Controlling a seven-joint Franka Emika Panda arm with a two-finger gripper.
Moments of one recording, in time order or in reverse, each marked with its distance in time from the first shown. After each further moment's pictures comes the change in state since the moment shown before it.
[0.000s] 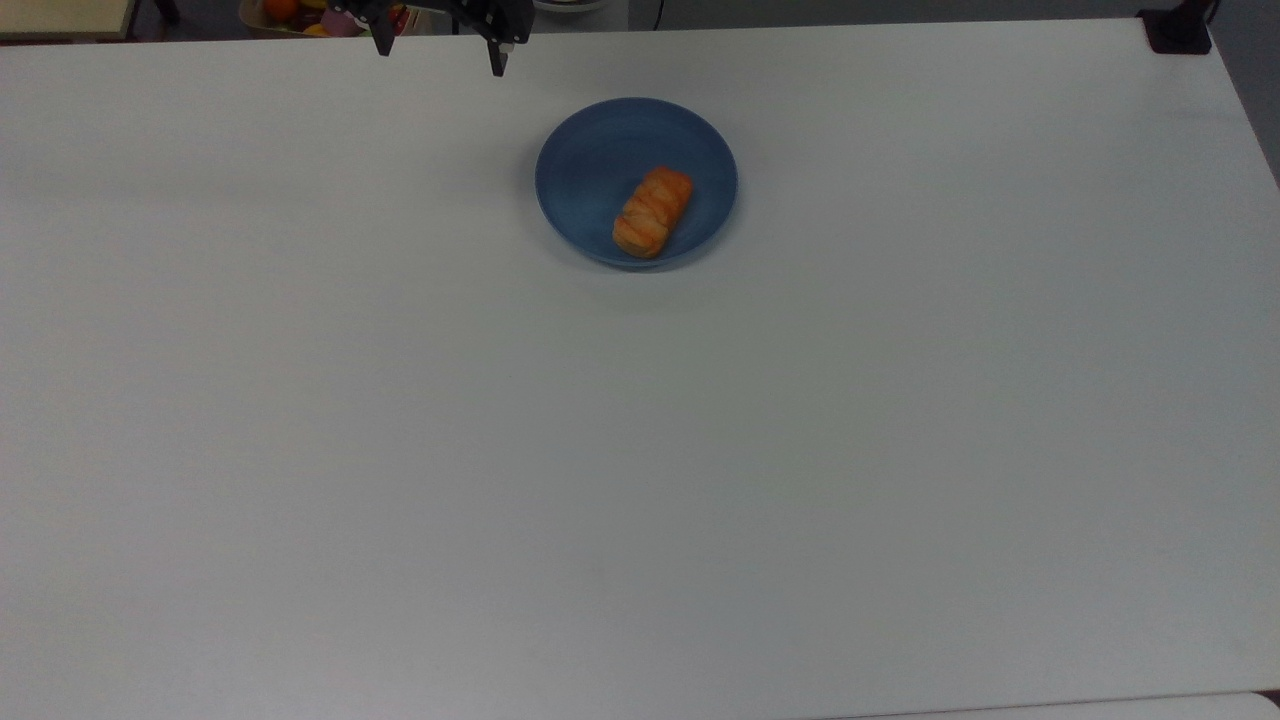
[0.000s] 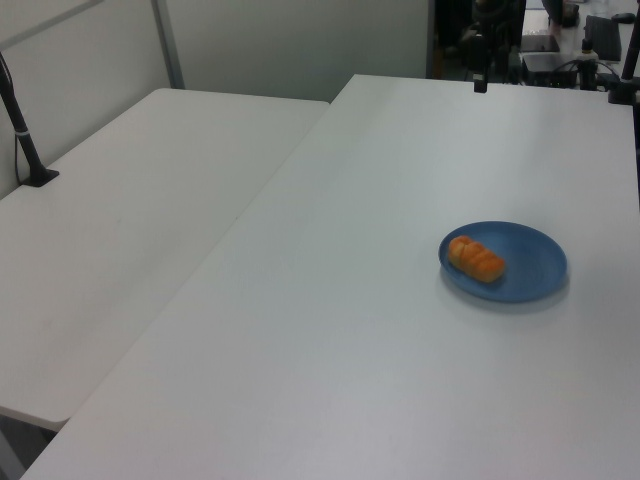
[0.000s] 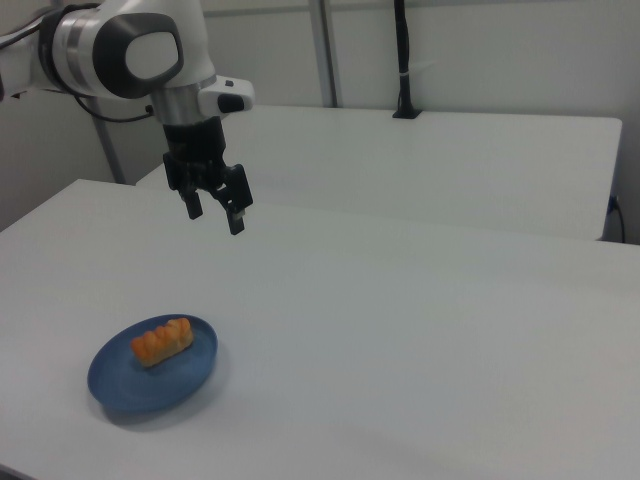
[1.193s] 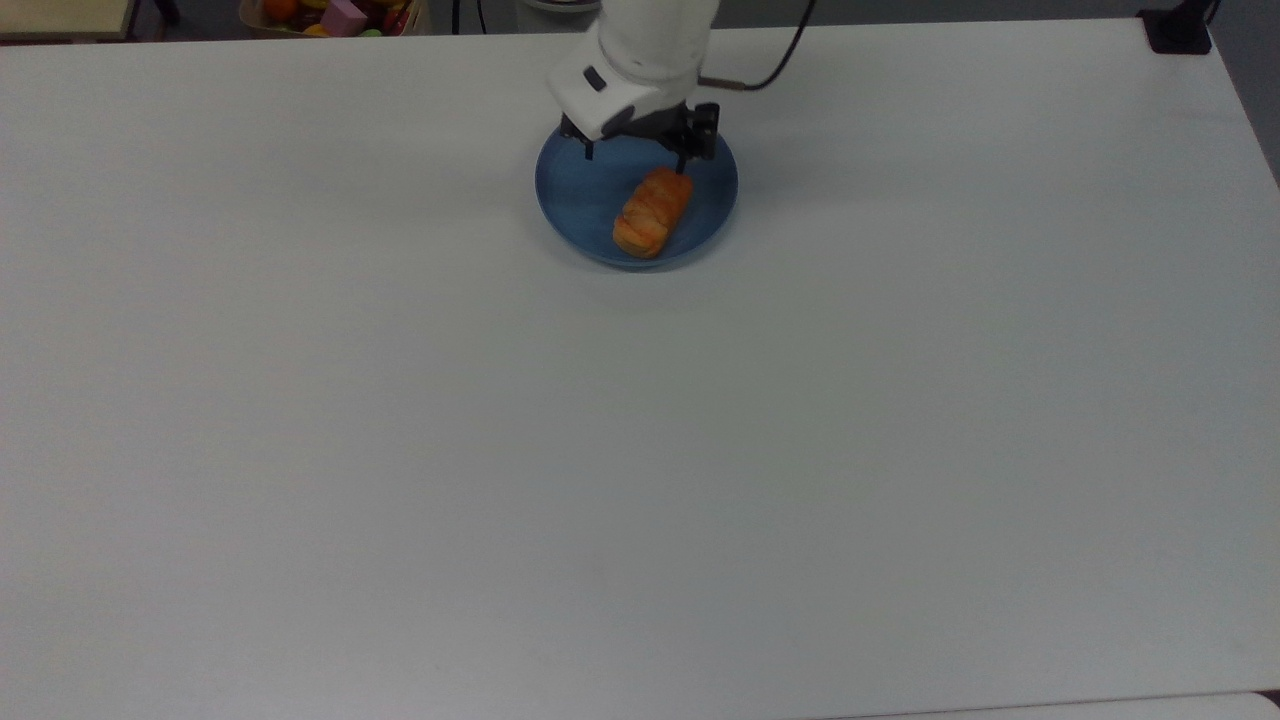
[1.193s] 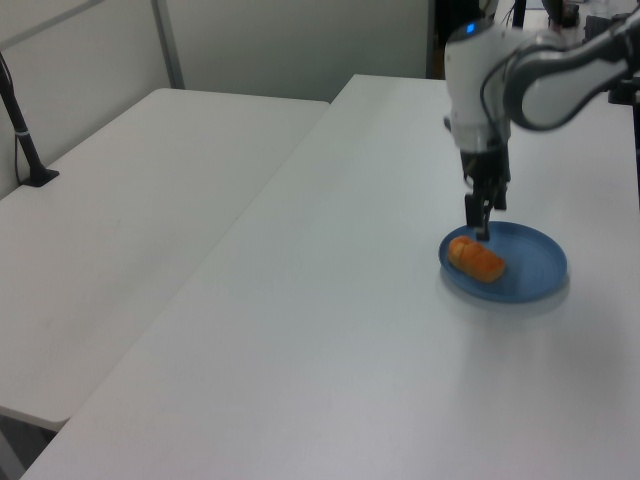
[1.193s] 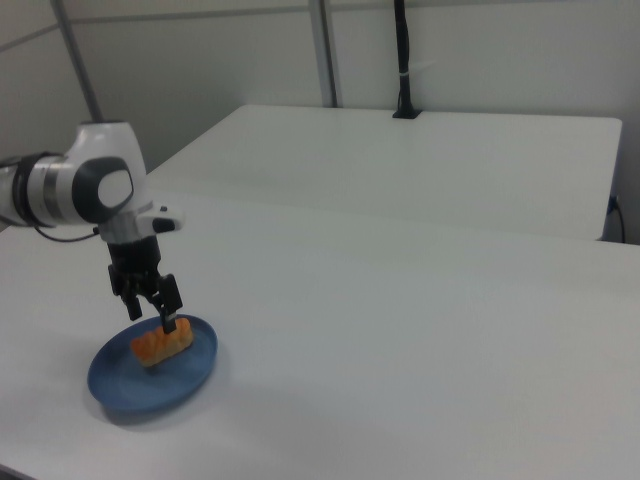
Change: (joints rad) arm 0.012 0.070 0.300 -0.411 -0.055 0.333 0.283
